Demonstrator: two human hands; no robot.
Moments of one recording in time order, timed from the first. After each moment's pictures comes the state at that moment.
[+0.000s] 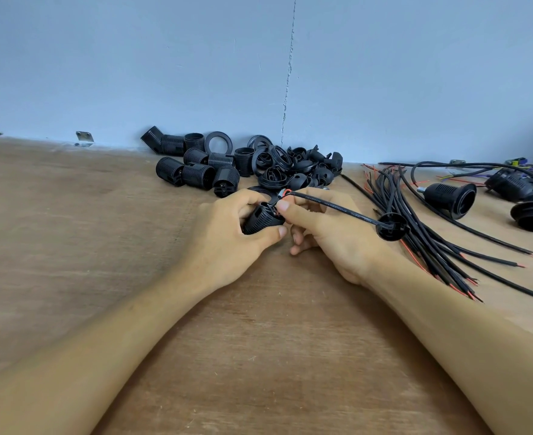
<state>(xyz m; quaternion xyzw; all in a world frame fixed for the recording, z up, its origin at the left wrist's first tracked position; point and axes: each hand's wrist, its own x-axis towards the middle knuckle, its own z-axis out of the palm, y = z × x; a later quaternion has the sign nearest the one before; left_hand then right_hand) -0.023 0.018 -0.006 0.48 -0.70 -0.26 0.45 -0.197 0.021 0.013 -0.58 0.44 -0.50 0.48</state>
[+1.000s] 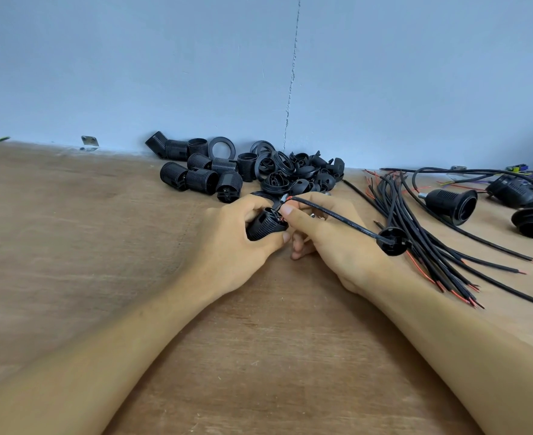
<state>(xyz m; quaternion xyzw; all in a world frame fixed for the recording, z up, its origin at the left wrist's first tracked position) -0.026 0.019 -0.007 0.48 -0.71 -0.23 0.46 -0.194 0.022 0.010 -0.58 0.47 -0.50 0.44</state>
